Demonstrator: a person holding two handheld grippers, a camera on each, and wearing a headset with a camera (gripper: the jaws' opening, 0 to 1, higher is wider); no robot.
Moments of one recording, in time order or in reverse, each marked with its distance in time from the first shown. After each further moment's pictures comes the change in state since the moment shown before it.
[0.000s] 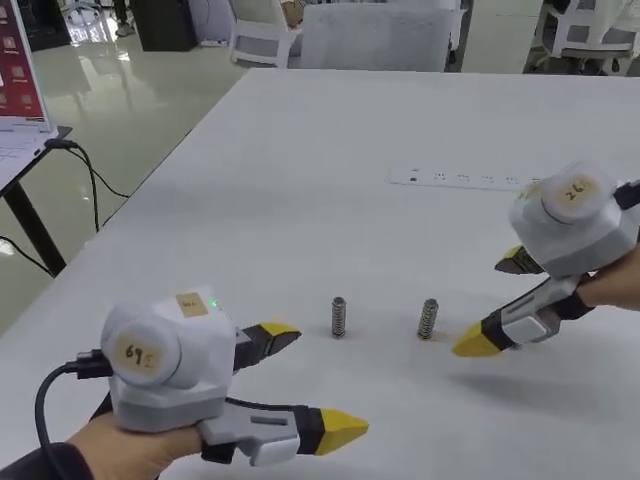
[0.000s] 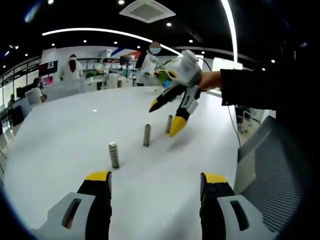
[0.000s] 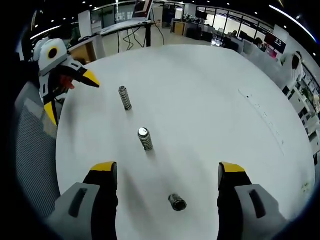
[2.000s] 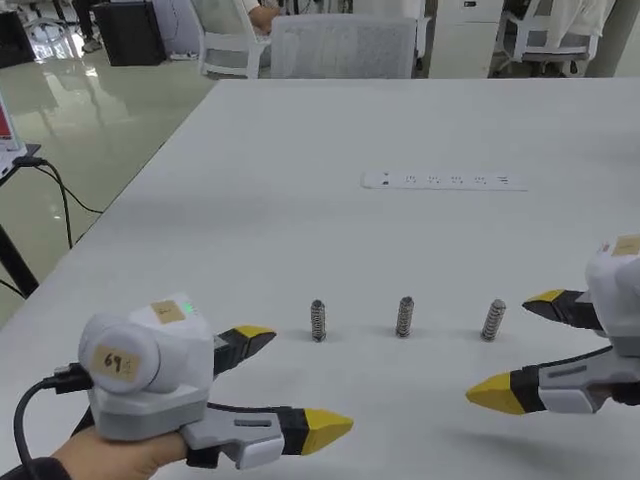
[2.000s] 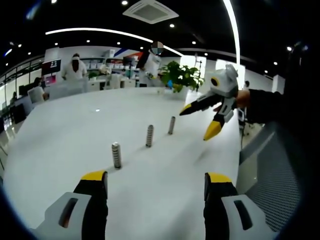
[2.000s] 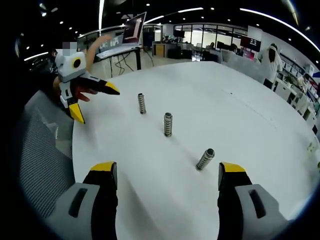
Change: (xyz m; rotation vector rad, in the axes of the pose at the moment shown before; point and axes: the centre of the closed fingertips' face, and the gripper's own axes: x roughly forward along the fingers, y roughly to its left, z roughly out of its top) left arm -0.001 0.003 0.000 -0.021 -0.011 0.023; right arm -0.047 0.048 -0.032 0.155 -0.221 -0.084
